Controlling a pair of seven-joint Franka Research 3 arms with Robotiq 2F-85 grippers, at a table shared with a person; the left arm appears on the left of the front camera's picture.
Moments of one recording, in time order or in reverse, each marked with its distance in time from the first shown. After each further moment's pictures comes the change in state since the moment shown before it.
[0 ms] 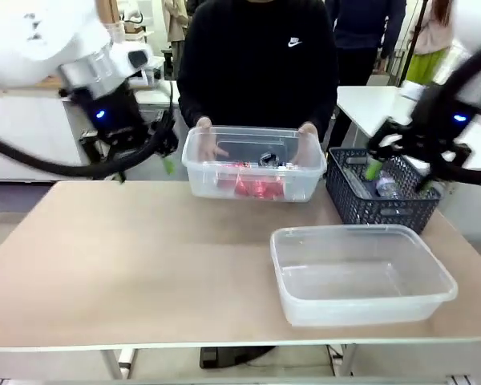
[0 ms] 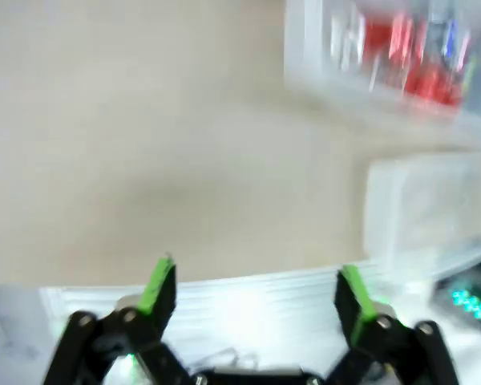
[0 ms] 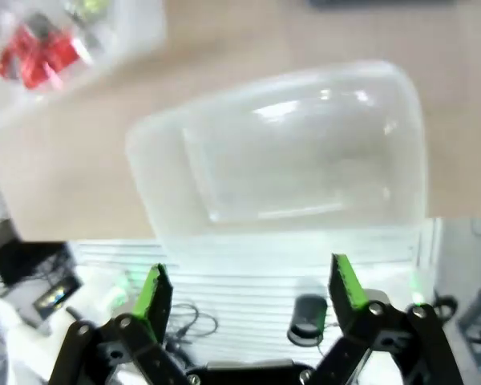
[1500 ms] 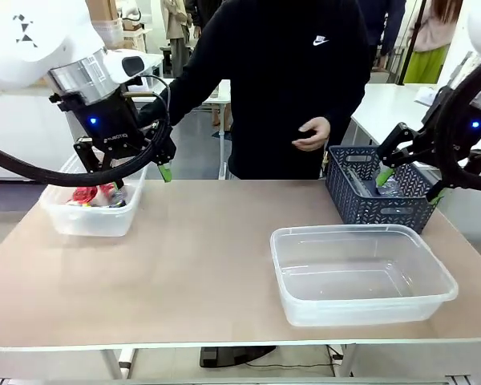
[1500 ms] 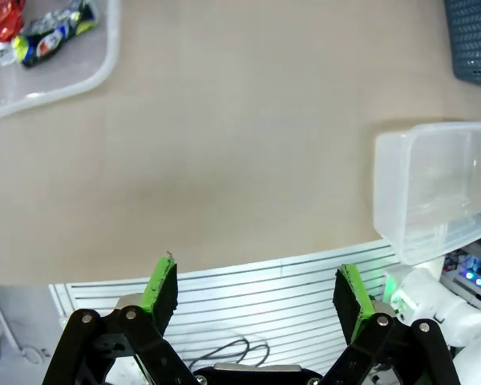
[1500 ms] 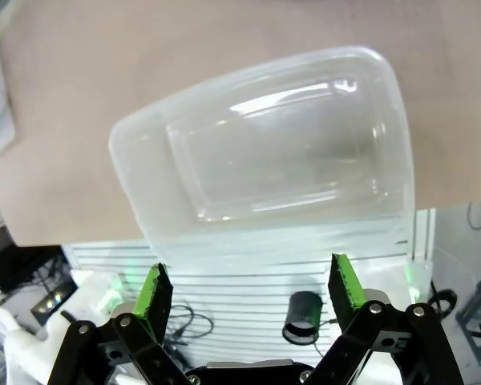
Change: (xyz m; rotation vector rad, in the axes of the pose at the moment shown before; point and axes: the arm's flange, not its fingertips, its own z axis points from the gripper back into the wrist) left arm 0.000 0.000 0.001 -0.001 0.013 -0.013; right arm -0.001 0.002 0.001 -0.030 -0.008 -0.008
